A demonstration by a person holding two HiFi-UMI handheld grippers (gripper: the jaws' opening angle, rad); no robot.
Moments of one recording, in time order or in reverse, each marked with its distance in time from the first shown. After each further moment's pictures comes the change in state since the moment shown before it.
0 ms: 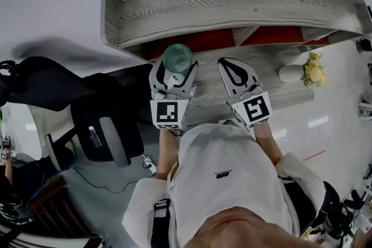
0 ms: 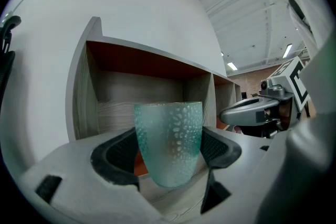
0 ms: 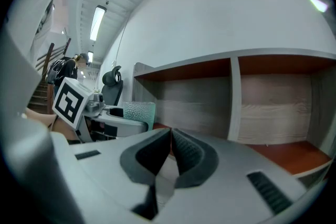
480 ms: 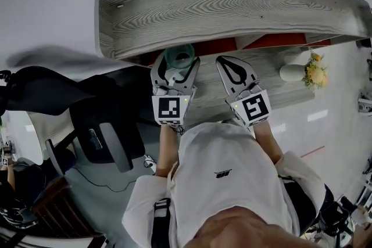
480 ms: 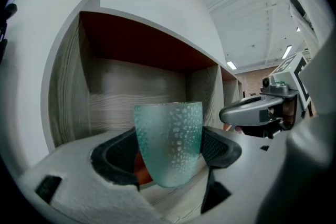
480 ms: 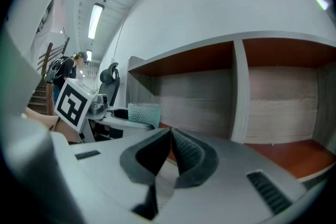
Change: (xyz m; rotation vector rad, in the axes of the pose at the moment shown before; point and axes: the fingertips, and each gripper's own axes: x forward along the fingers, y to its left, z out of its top) left arm 0.030 0.009 -0.013 -0.017 0.022 -0.026; right arm 0.023 -0.009 -0.008 0.006 0.023 0.000
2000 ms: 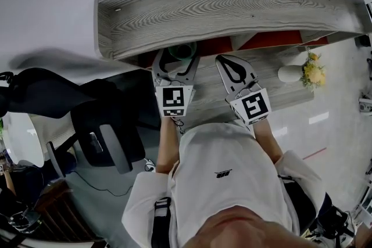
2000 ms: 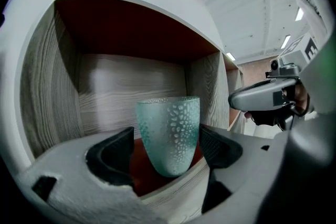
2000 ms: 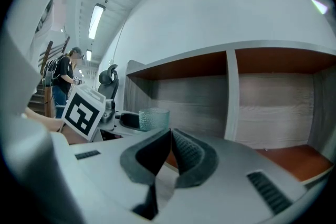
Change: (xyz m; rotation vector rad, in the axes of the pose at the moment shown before) left arm 0.027 -0.001 -0.007 0.062 0.065 0.010; right arm -0.007 -0.010 0.010 -0.018 -0.028 -0.018
